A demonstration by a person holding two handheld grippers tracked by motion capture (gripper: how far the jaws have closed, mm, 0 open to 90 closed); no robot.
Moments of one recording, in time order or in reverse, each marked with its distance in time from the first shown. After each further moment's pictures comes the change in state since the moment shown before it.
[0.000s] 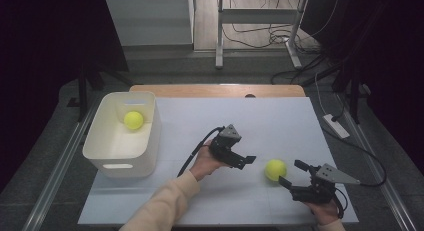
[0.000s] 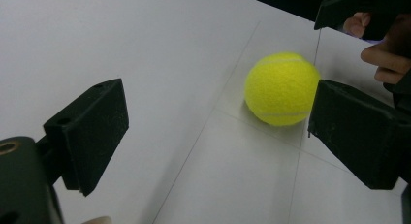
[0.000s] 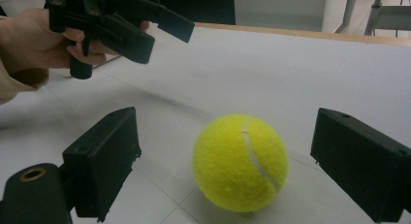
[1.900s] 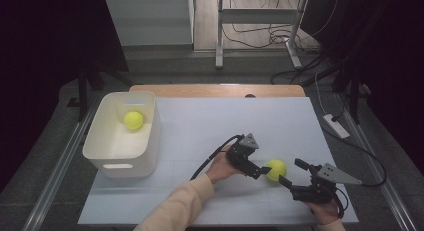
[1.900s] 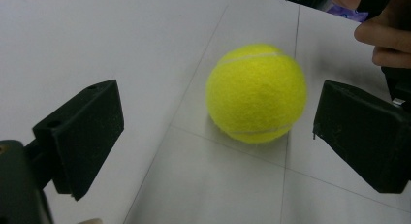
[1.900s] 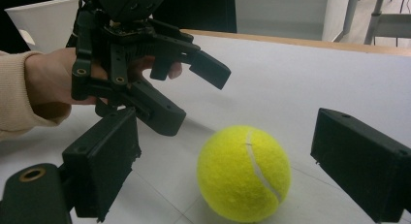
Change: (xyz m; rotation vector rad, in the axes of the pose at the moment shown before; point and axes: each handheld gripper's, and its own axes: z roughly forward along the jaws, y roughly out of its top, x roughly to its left) left arm -0.022 0.003 0.049 0.028 -0.082 0.063; right arm 0.002 0.004 -0.001 -0.026 0.006 -0.004
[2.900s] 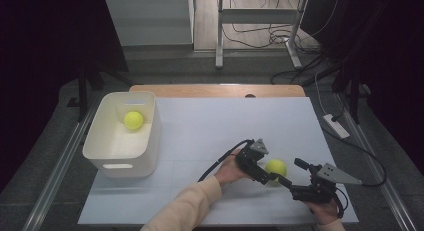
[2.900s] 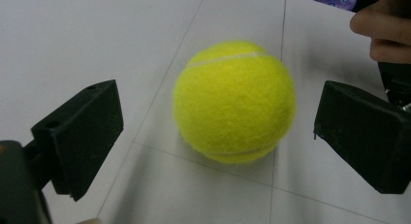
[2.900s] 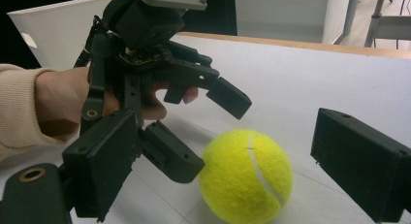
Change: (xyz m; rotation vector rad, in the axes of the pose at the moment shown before) left arm -0.010 0.003 0.029 0.038 -0.053 0.021; right arm 0.001 0.001 0.000 -0.007 0.002 0.002
